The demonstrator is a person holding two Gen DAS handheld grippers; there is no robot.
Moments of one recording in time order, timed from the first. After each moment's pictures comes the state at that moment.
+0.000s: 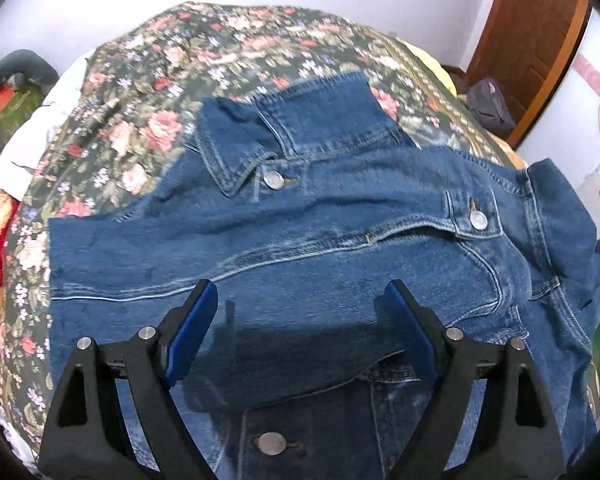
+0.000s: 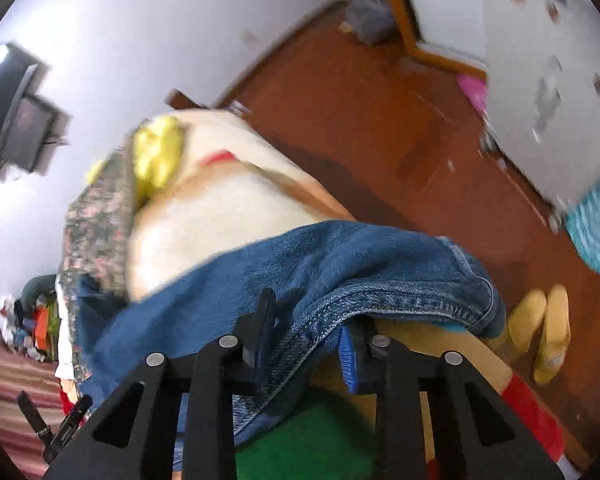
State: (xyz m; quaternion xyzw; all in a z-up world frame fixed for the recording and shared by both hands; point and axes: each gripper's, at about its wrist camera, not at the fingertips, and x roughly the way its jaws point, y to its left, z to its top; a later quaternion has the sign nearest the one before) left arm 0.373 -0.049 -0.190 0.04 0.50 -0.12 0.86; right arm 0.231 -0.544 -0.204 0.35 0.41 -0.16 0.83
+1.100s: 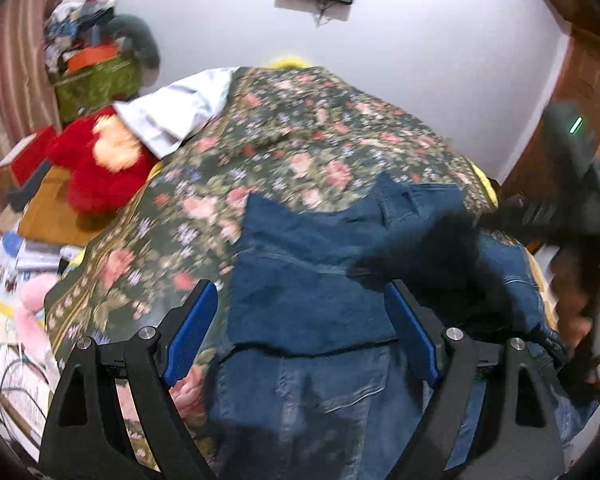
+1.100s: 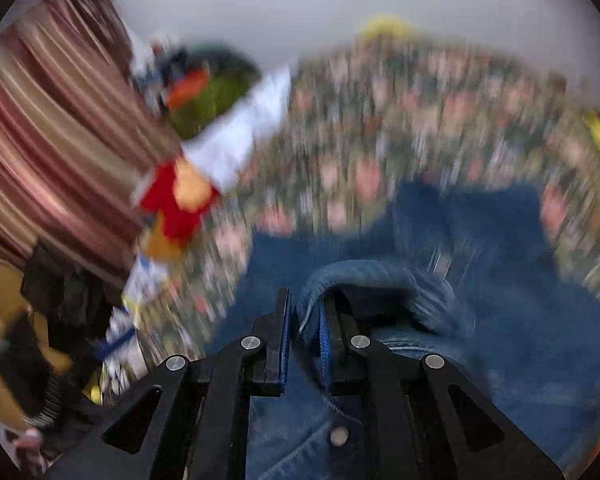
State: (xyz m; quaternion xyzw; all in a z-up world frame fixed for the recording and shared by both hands) left arm 0.264 0.158 -0.130 -0.10 0.40 -0.02 0.91; right arm 0.407 -0.064 -0.168 0.10 0.54 0.26 0.79
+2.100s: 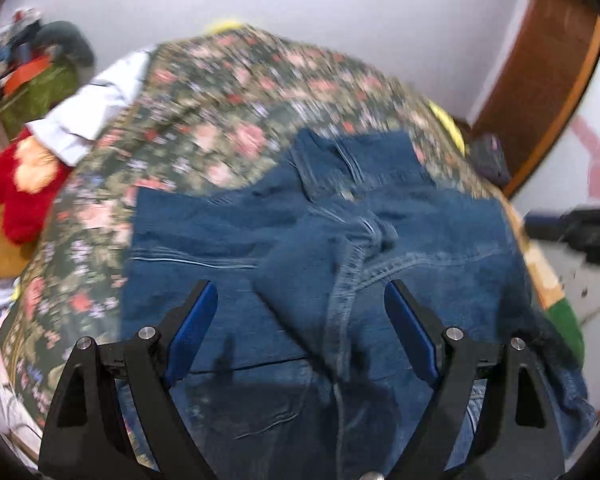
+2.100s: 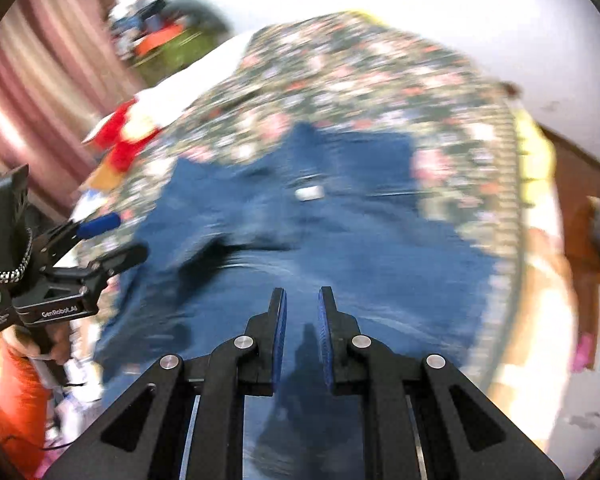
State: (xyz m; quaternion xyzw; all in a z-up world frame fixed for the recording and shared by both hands) left arm 0.329 0.041 -0.153 -0.03 0.47 -0.11 0.87; right arm 0.347 -0.217 -0.118 -0.04 0.51 0.15 0.85
